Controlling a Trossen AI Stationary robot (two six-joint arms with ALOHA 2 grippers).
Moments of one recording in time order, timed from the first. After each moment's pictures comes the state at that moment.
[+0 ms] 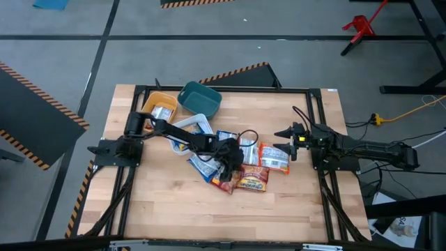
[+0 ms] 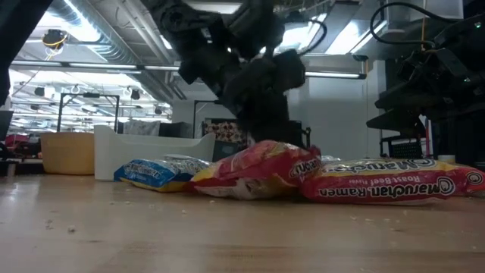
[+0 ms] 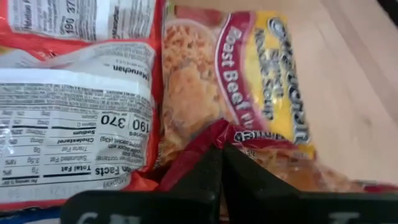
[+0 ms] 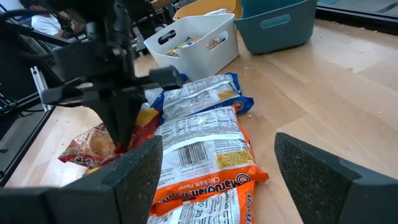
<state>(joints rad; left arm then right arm) -0.04 2.03 1.24 0.05 0.23 -0.02 -0.24 0.31 0.01 0.04 -0.12 0.33</state>
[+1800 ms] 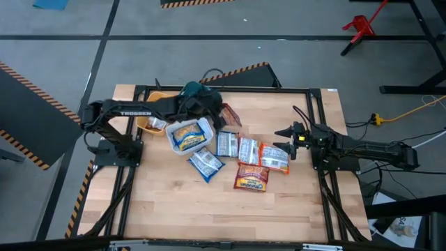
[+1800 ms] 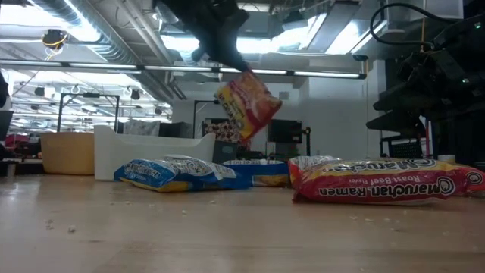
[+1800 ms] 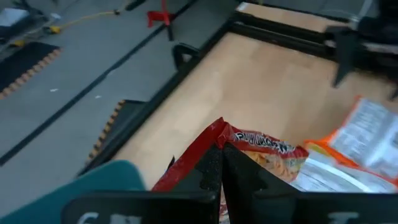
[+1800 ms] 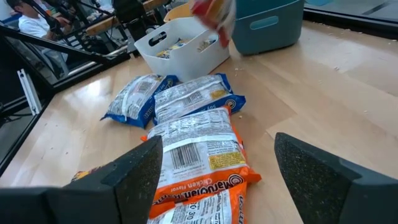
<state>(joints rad) 0.21 1.52 1.24 -0.27 -0.34 -0.15 -0.24 0.31 0.01 0.03 -0.09 0.34</state>
